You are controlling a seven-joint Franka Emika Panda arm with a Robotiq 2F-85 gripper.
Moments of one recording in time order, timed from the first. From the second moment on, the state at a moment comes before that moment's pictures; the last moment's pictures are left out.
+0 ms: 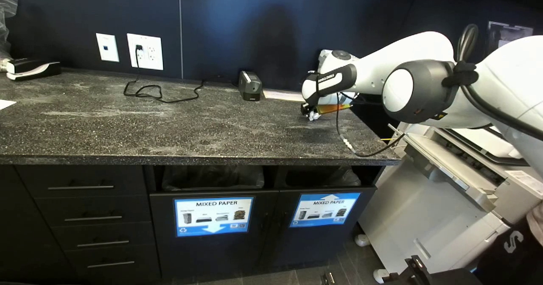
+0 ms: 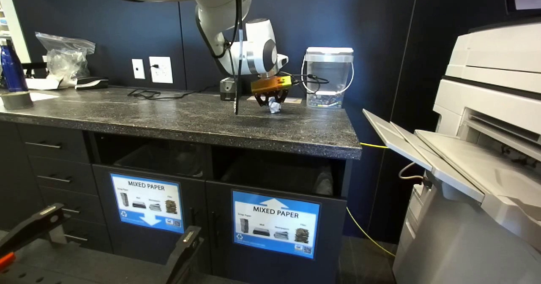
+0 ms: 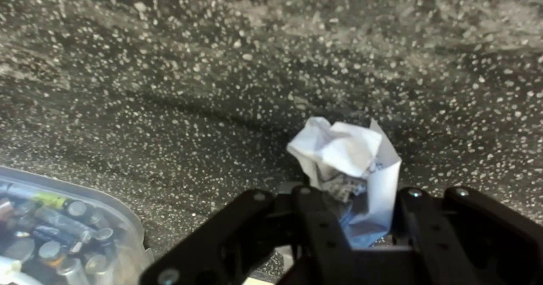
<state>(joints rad) -0.05 1.24 -0.03 -0.88 -0.13 2.60 -0.20</state>
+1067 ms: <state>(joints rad) -0.05 0.97 0.00 -1.24 -0.14 2.37 -0.24</state>
